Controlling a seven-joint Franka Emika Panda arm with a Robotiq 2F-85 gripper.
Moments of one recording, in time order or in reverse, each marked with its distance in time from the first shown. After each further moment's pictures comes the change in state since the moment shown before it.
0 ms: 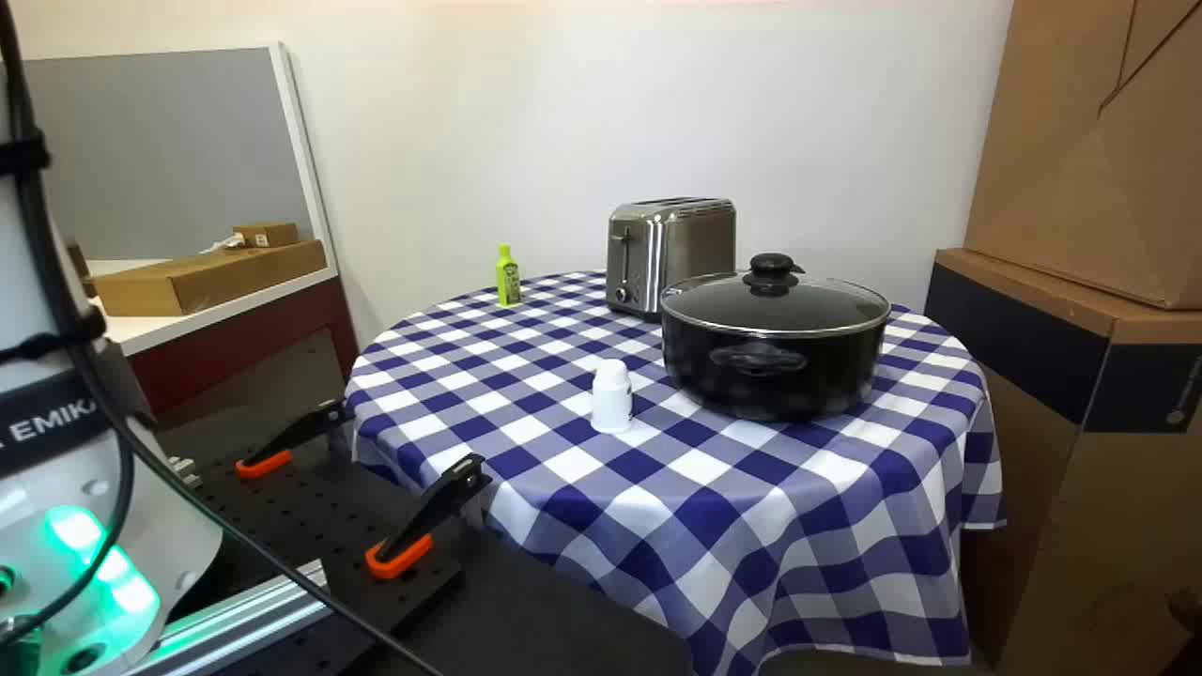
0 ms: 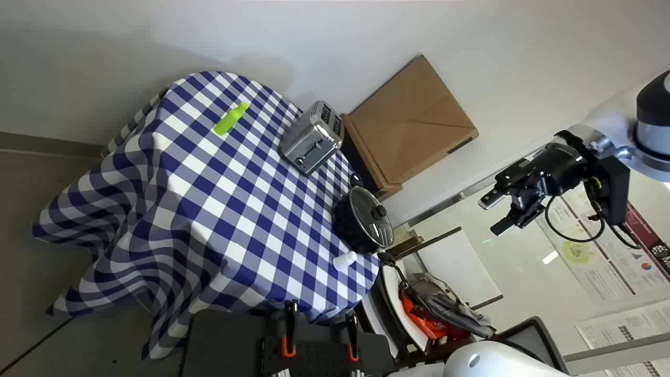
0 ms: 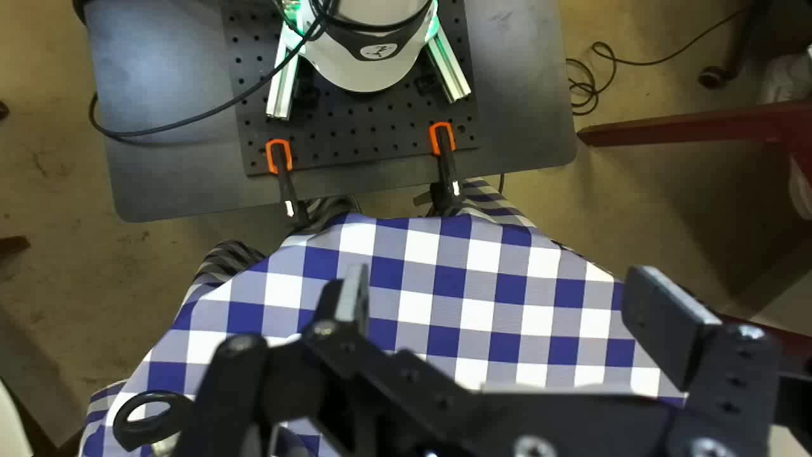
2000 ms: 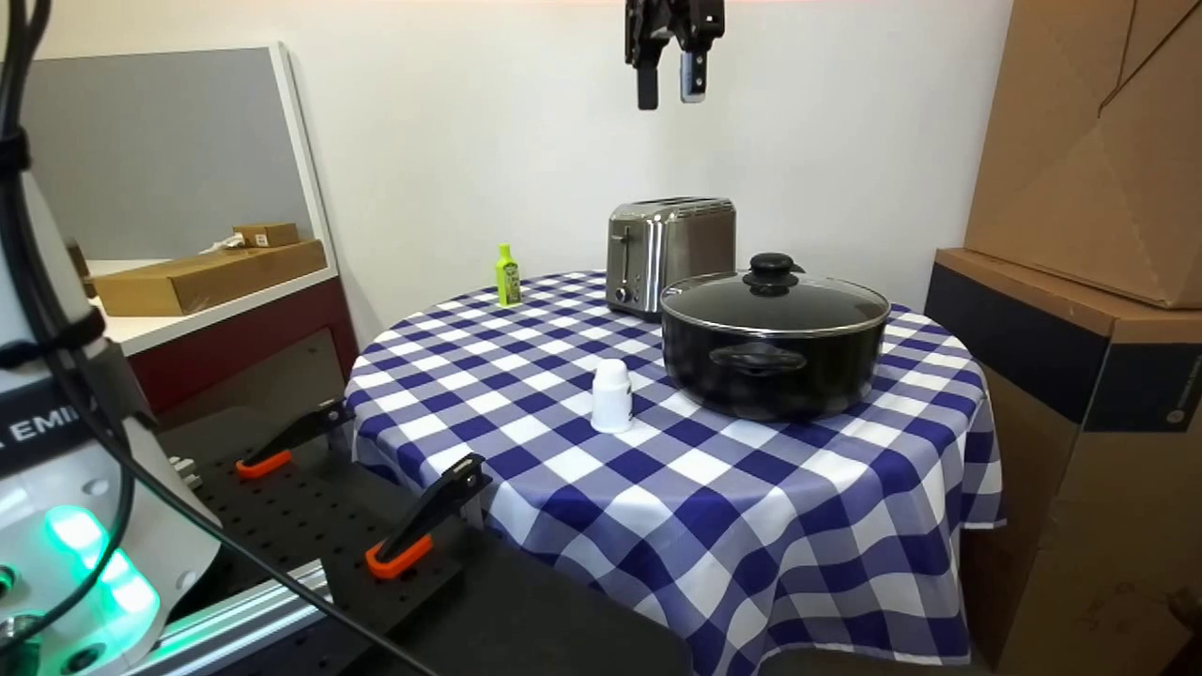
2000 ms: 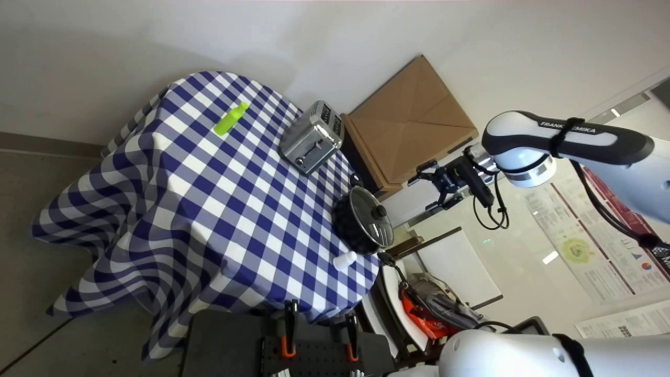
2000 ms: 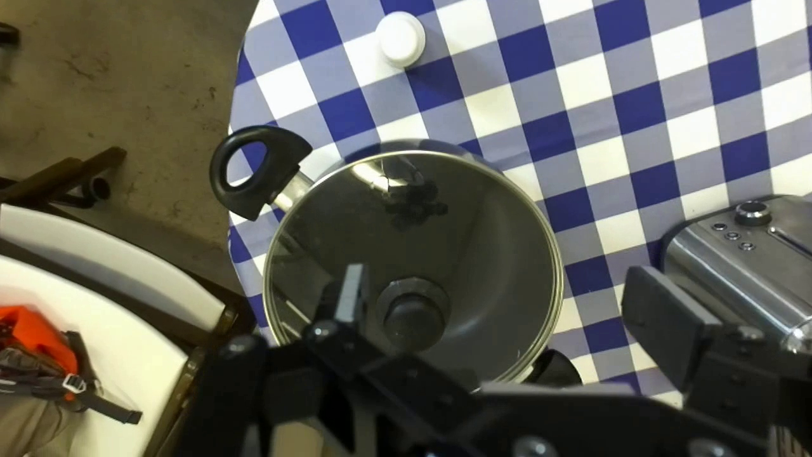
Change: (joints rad) arm -0.172 0.551 0.012 0.047 -0.099 0.840 0.296
